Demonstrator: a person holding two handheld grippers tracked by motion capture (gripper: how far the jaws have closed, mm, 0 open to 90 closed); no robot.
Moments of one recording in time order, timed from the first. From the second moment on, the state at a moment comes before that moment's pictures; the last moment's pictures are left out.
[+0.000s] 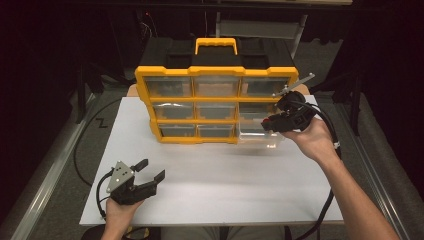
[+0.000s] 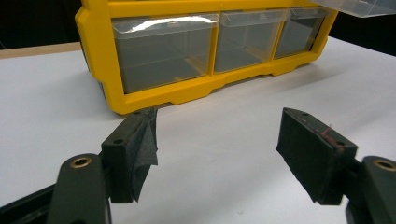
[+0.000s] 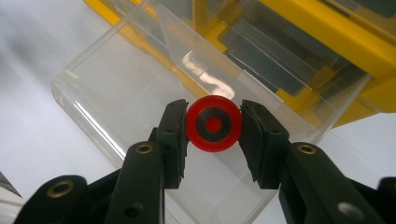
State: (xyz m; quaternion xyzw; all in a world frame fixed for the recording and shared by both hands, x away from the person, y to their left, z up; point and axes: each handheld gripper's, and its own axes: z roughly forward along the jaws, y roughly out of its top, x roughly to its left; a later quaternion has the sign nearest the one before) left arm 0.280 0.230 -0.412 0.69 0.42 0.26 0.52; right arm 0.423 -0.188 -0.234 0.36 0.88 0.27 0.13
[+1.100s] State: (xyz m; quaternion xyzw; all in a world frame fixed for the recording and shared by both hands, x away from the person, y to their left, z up) left arm 0.280 0.230 -0.412 0.69 0.42 0.26 0.52; right arm 0.413 -0.194 -0.229 0.36 0.88 0.29 0.13
